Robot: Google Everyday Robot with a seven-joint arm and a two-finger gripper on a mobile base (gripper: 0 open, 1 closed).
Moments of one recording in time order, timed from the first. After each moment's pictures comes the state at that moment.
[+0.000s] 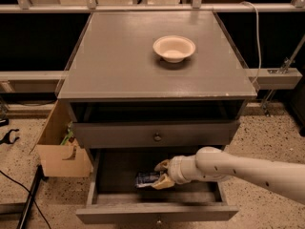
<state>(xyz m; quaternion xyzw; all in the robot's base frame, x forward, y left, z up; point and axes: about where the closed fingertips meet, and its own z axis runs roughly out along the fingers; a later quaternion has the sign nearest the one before) 0.521 -0.027 0.456 -0.60 0.70 0.19 0.34</state>
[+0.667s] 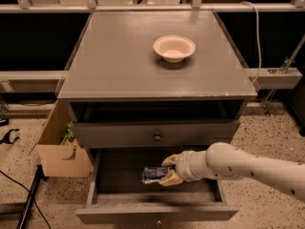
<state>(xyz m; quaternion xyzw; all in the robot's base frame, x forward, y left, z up) 0.506 -0.053 0.523 -0.60 0.70 0.15 0.35</state>
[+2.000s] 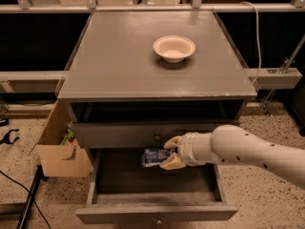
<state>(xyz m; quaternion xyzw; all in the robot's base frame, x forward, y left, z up) 0.518 -0.057 0.624 -0.60 0.70 0.09 0.37</state>
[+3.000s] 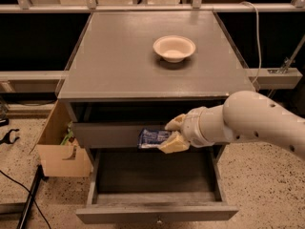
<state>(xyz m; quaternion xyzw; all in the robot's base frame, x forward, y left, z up) 0.507 -0.054 0.742 -0.56 0.74 0.11 0.37</state>
